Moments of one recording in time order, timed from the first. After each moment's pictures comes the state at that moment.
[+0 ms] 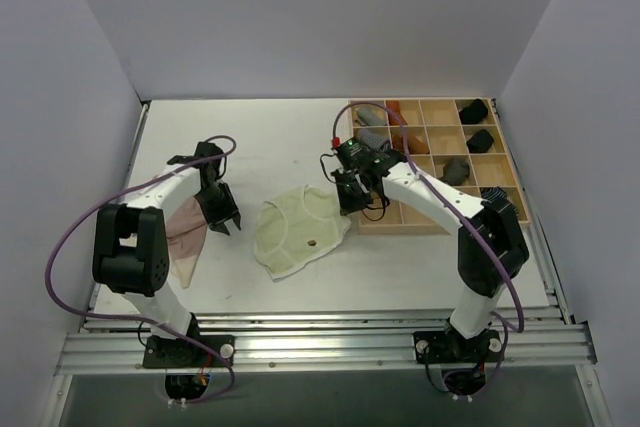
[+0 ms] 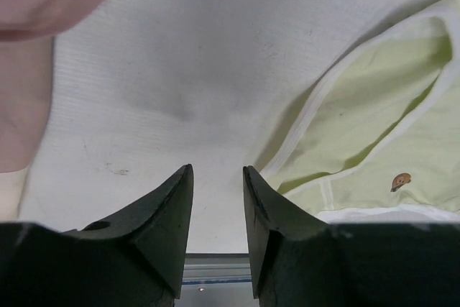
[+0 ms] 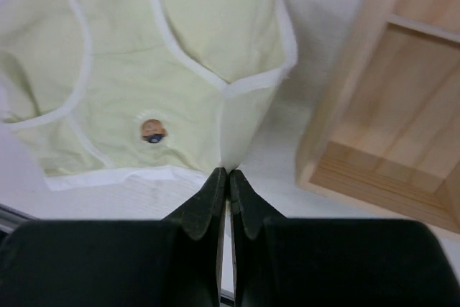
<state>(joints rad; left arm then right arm) -0.16 1.71 1.15 -0.87 0.09 -0.60 0.62 1.74 1.32 -0.71 -0.03 0.41</state>
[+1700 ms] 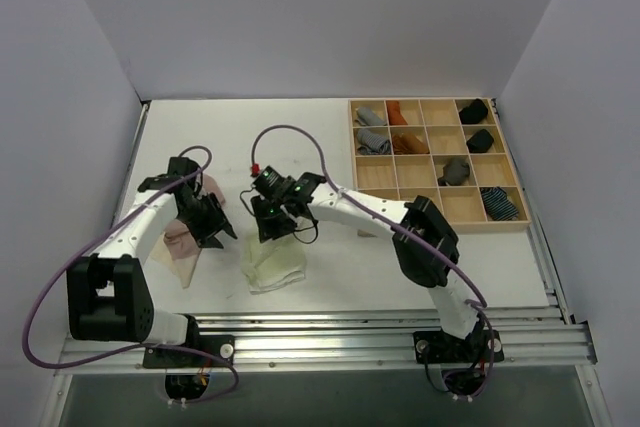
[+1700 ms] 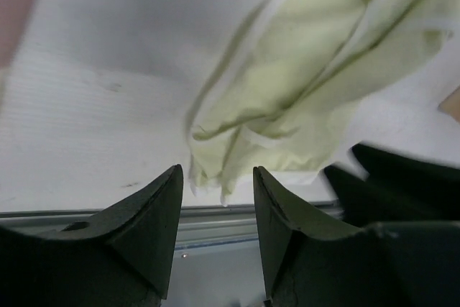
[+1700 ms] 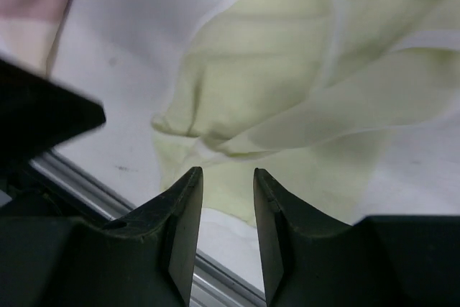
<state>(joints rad) -0.04 1.43 0.99 -0.91 0.24 -0.60 1.01 2.11 1.71 -0.64 -0.10 0.61</state>
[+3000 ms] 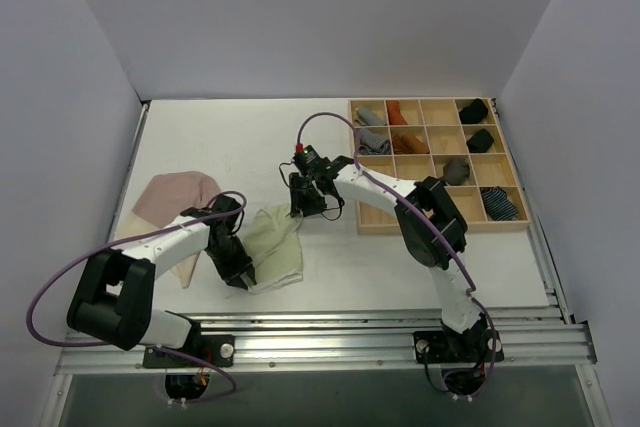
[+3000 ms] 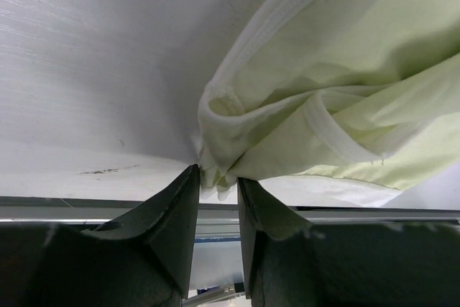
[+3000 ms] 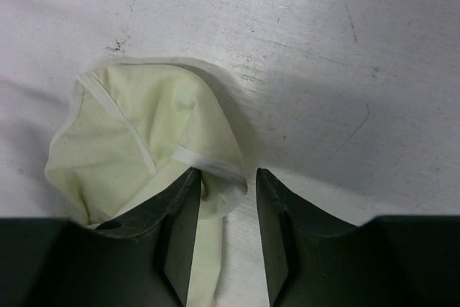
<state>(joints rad) -0.37 1.41 0.70 -0.79 0.19 -0.90 0.75 2.13 1.58 -0.51 -0.10 0.62</state>
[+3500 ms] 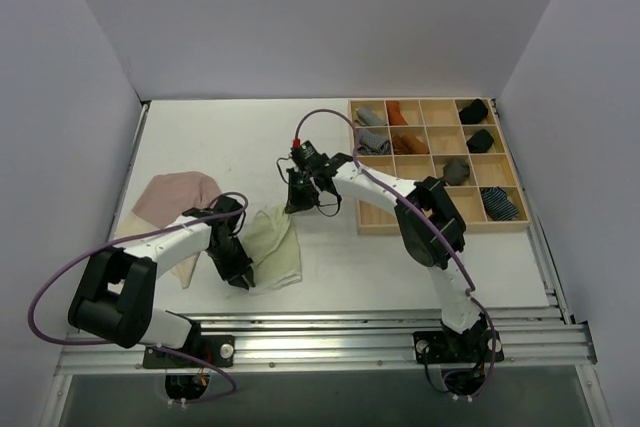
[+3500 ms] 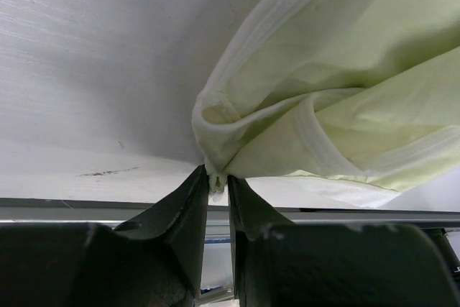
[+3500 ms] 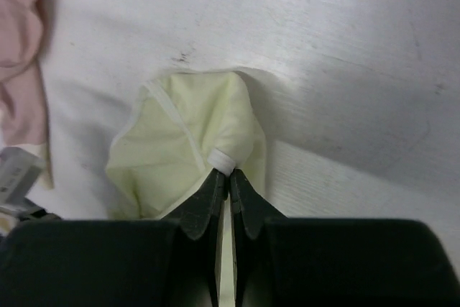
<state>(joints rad) -0.38 1.42 0.70 -0.79 0.18 -0.91 0.75 2.13 1.61 -0.48 -0.17 0.69</state>
